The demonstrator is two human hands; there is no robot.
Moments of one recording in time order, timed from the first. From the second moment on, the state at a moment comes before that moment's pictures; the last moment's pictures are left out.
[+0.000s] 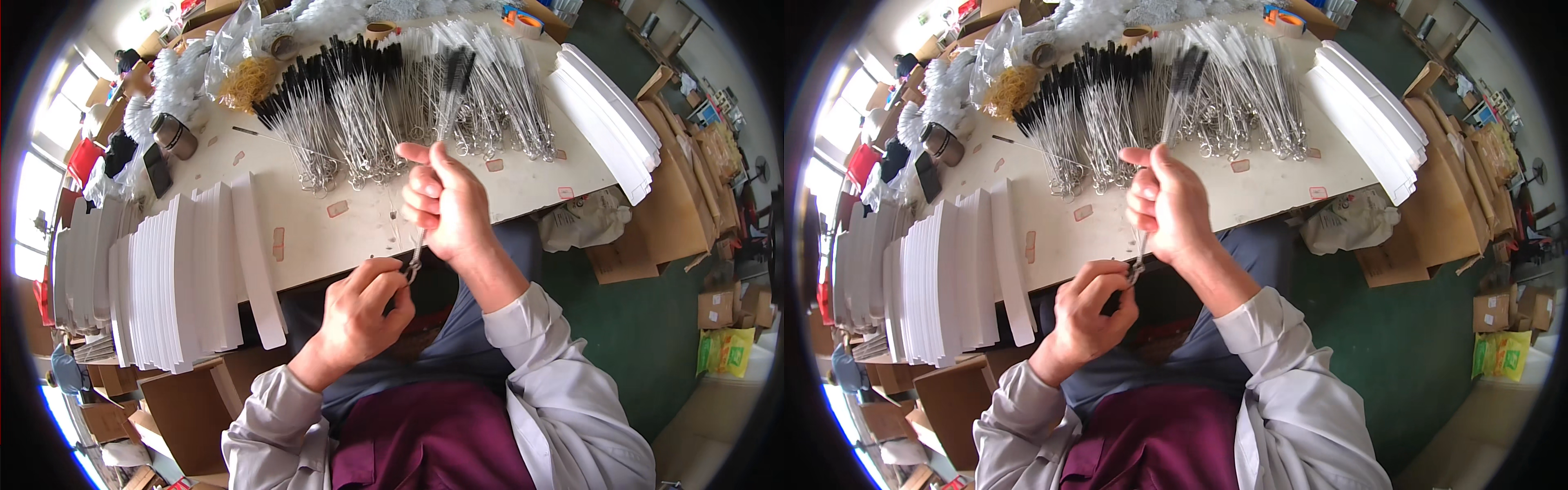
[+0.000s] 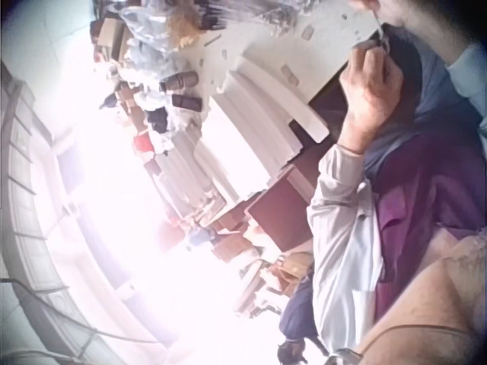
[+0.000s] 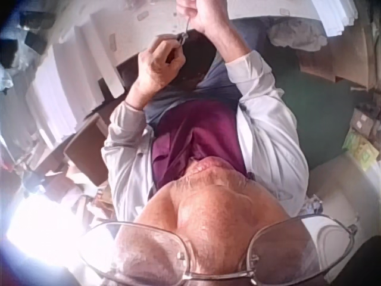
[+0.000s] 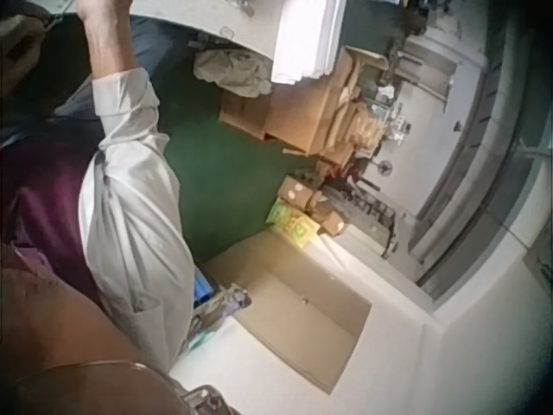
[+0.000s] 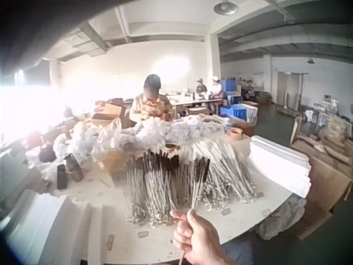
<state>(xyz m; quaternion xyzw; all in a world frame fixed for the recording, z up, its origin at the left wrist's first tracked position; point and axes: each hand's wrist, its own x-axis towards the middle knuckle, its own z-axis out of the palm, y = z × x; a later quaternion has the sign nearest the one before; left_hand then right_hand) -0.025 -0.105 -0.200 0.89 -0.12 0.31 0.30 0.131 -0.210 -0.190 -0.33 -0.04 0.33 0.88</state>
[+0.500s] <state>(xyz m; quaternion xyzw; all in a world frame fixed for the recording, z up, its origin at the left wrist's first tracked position) 0.159 -0.077 -0.208 0.93 0.01 0.19 0.33 0.213 -0.292 -0.280 -0.60 -0.02 0.05 0.80</state>
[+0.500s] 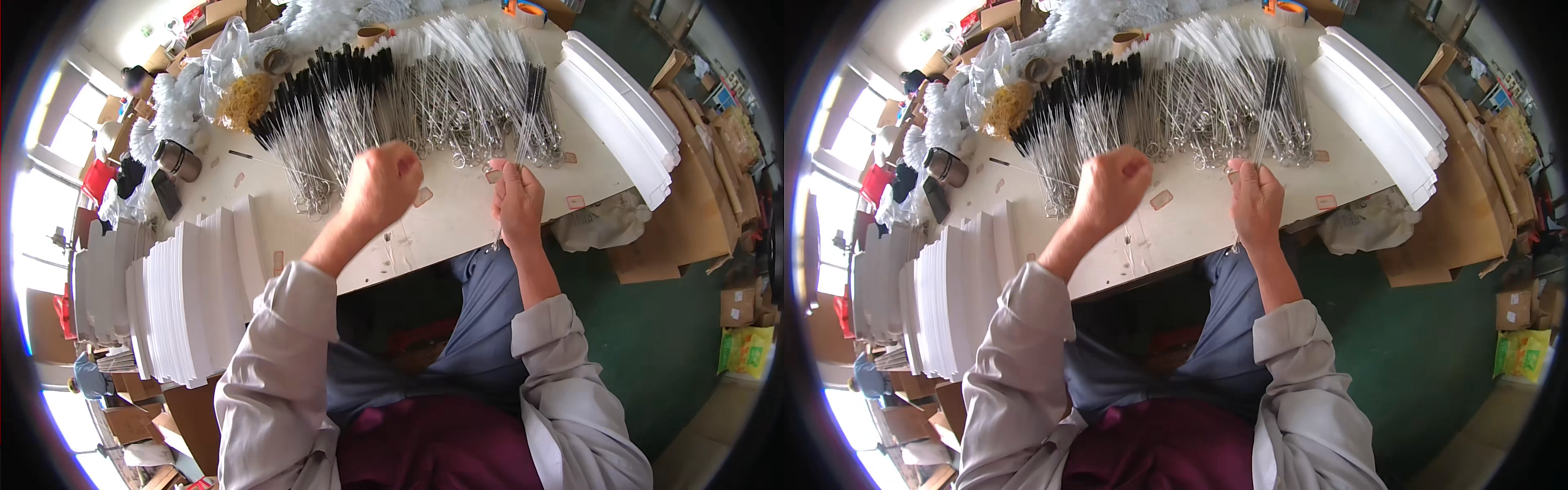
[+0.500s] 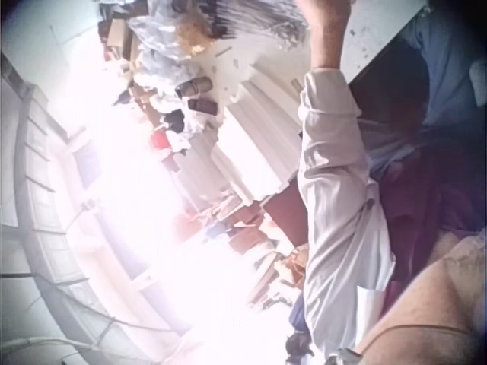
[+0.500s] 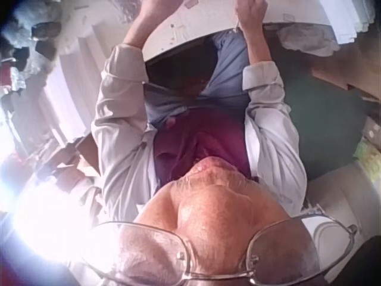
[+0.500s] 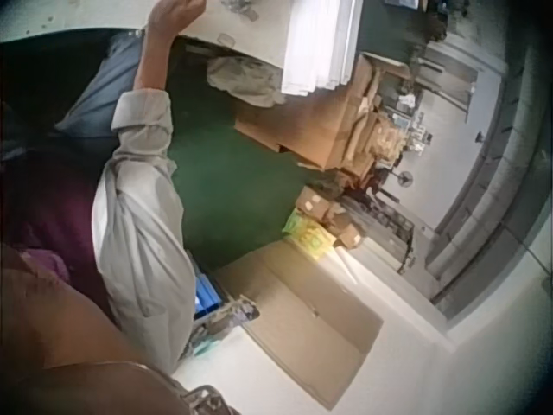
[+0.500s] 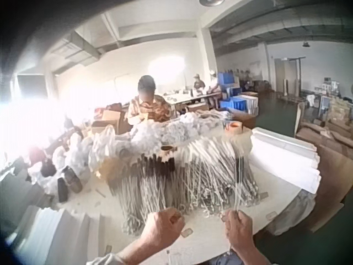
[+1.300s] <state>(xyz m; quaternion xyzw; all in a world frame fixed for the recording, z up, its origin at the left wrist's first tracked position) 0.243 -0.100 -0.226 0.99 0.03 0.08 0.14 0.203 -0.285 -0.291 -0.64 -0.07 -0.04 0.76</state>
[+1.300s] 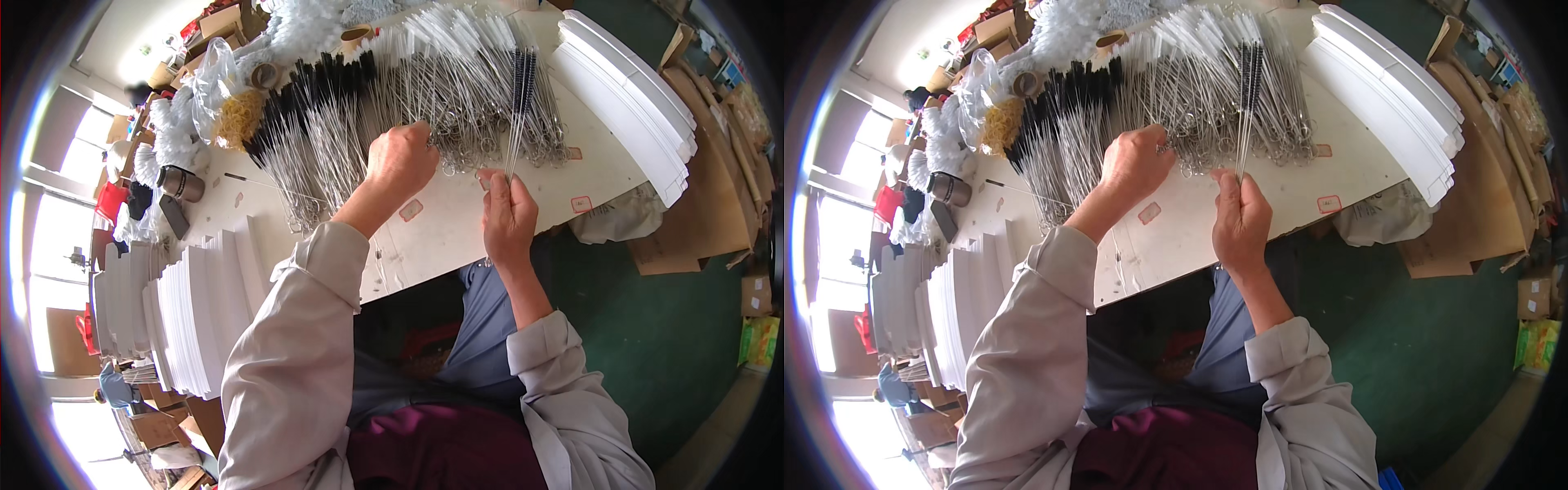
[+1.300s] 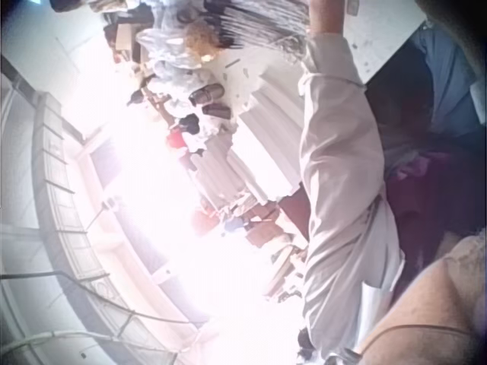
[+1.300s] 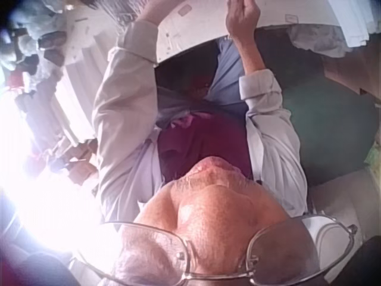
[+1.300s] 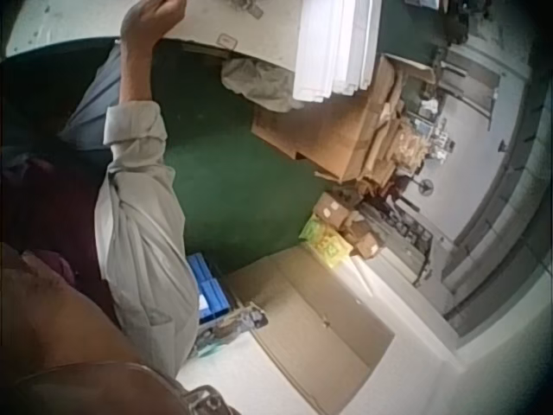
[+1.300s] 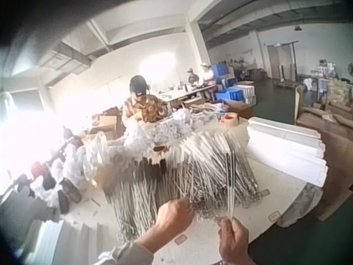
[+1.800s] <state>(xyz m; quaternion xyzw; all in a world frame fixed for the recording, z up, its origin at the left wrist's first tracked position) 0.245 -0.062 -0.212 0.89 0.07 0.02 0.45 0.202 -0.281 -0.292 -0.64 -0.09 -0.04 0.77</state>
